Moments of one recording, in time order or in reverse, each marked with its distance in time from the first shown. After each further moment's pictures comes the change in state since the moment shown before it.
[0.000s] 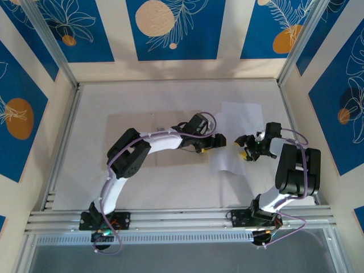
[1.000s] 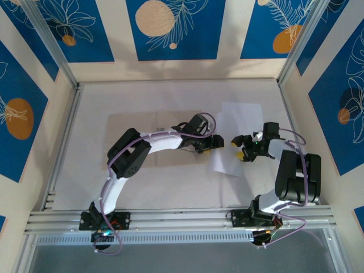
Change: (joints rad) left arm 0.003 0.002 0.002 -0.010 0.008 -0.030; right arm 0.031 -0.093 -0.010 -0.066 -0.070 0.037
